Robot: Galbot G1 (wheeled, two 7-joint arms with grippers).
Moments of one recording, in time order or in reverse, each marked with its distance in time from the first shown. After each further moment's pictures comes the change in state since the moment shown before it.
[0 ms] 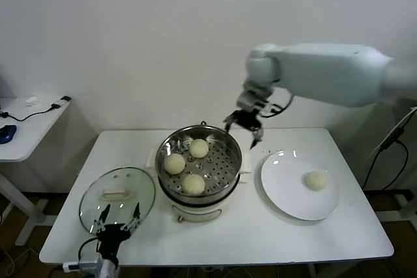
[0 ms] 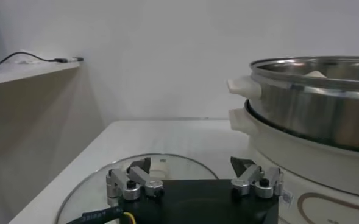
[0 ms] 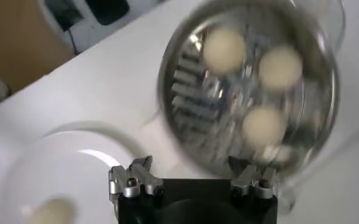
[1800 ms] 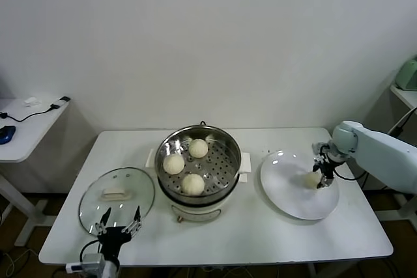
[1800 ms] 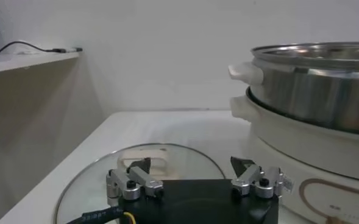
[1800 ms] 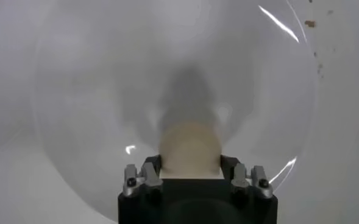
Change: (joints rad) left arm -0.005 -0.019 -0.001 0.023 0.023 0.013 0.007; right arm -0.728 -0.266 0.525 -0.393 -0.318 -0.347 0.098
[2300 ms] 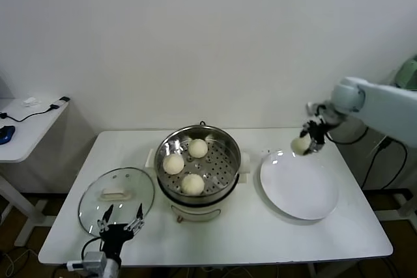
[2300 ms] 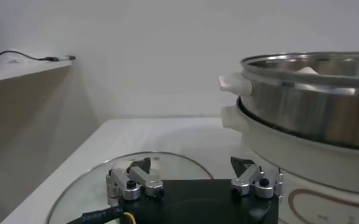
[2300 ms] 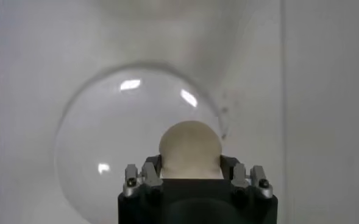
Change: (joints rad) left arm -0.001 0.006 0.013 -0.032 0.005 0.013 0.001; right arm 0.610 0.032 -0.427 0.358 0.423 -0.103 0.023
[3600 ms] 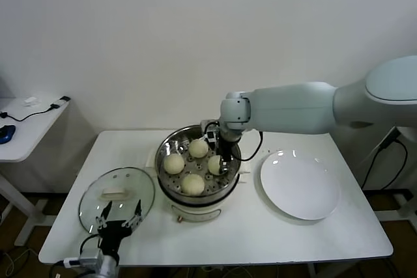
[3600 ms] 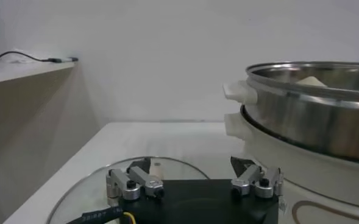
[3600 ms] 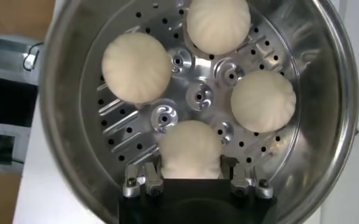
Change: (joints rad) left arm -0.013 0.014 -0.010 -0.001 -0.042 0.003 0.002; right arm -0.074 0.521 -0.120 0.055 0.368 -0.260 0.285
